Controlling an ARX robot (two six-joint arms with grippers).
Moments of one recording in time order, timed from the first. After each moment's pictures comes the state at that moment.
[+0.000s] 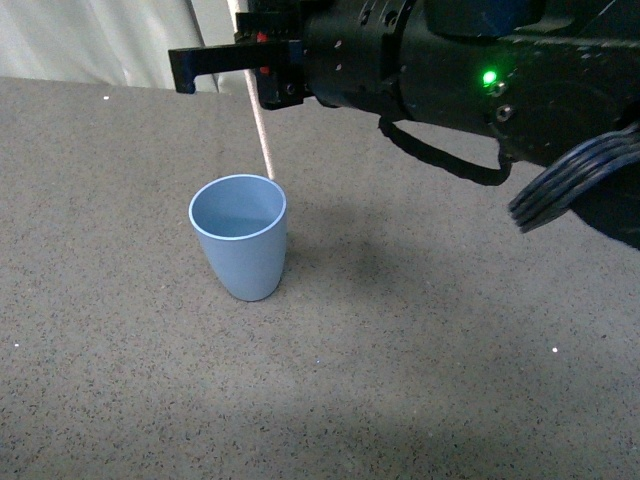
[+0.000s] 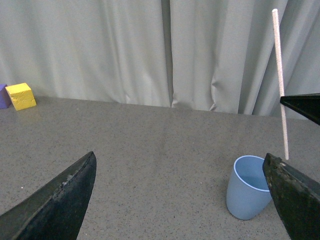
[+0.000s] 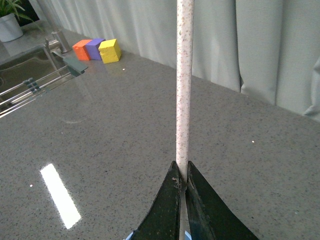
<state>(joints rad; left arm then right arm) 0.00 0.00 0.02 0.00 0.00 0.00 0.58 1.99 0.97 0.83 -0.26 0.13</state>
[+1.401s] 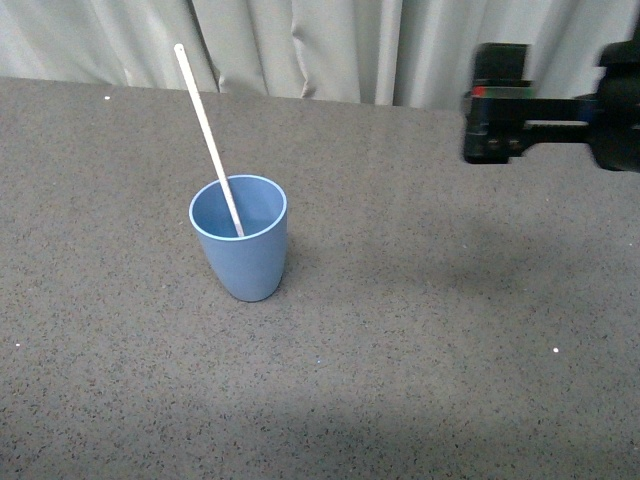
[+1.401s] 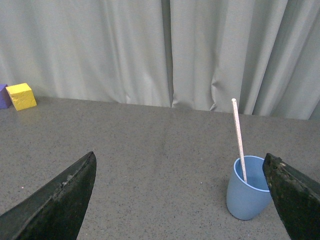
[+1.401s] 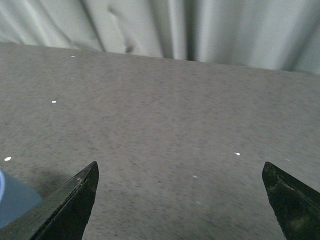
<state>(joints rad) 0.00 0.00 0.02 0.00 0.00 0.00 0.34 1.69 0.62 0.67 0.08 0.14</state>
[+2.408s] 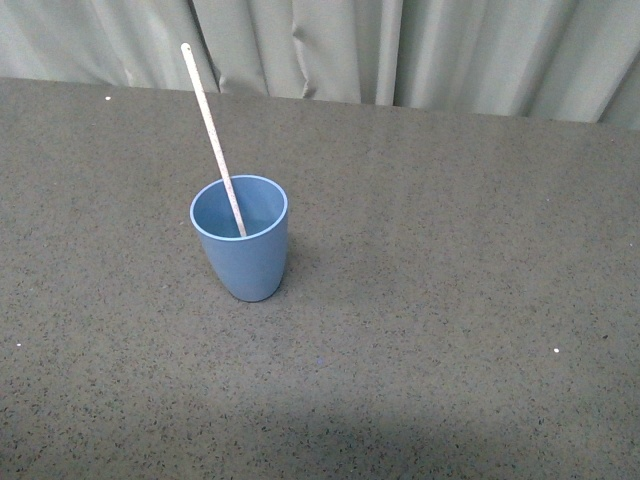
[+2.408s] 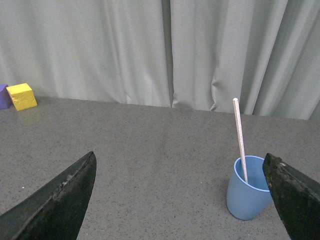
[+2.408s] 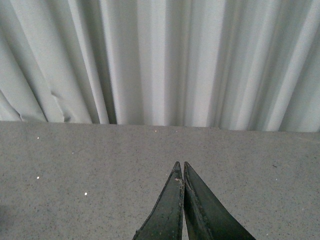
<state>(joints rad) 0.00 0.00 0.02 0.00 0.00 0.00 0.00 0.75 0.02 0.72 0.00 0.00</state>
